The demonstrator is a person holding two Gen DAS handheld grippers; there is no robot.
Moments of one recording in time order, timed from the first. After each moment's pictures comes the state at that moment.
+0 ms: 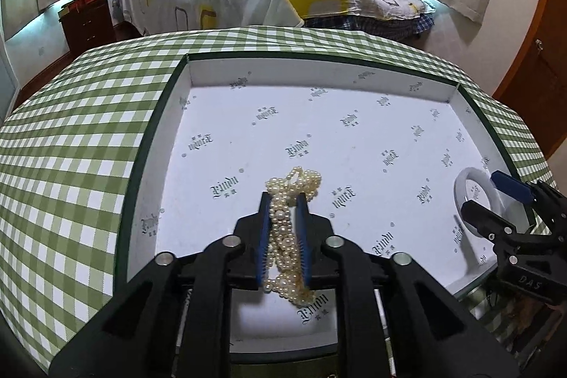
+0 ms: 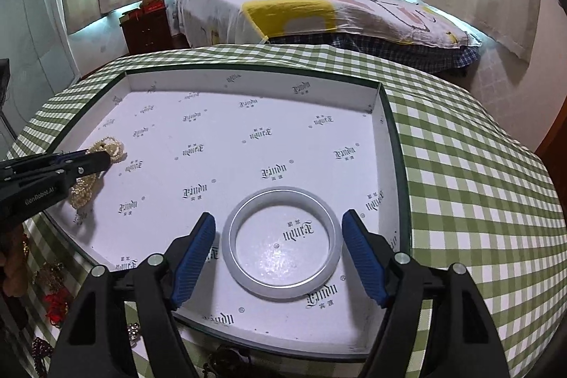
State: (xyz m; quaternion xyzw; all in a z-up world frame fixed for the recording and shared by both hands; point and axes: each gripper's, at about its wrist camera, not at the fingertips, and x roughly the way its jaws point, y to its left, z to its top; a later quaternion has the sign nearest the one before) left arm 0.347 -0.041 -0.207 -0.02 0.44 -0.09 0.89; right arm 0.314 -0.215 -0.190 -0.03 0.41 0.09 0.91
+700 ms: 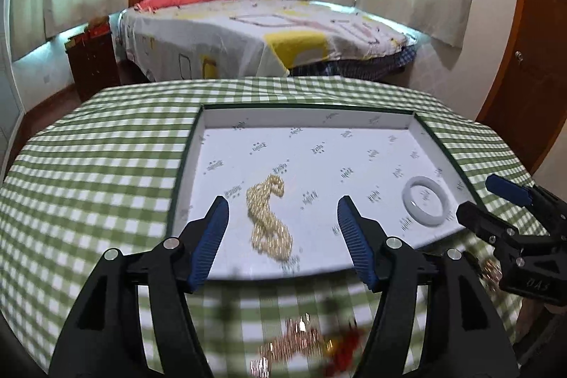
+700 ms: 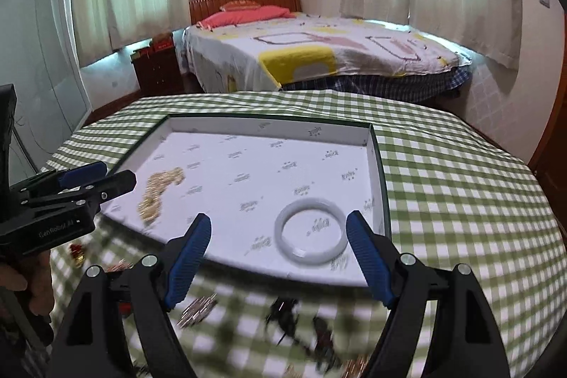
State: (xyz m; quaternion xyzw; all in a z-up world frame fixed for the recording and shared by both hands) left arm 0.261 -0.033 -0.150 -0.01 0.35 -0.09 0.93; right arm 0.237 -0.204 -0.137 0.00 0.34 0.09 0.94
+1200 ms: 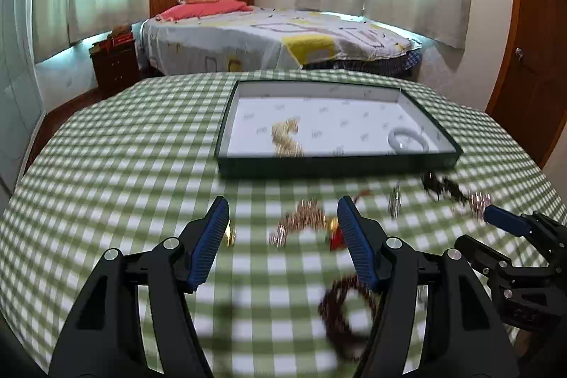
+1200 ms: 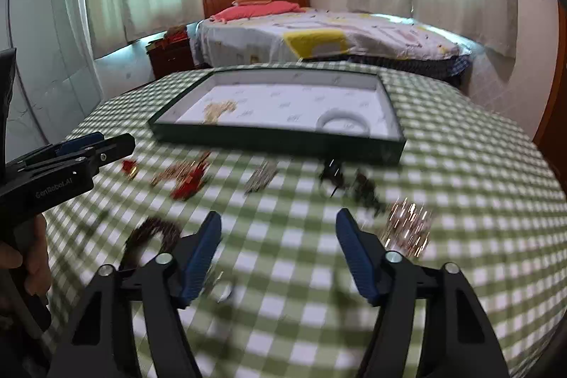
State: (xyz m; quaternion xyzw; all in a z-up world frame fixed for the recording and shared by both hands) left arm 0.146 -0.015 -0.158 0.00 0.34 -0.05 0.94; right arm 0.127 -0.183 -0.169 0.00 0.35 0.11 0.93
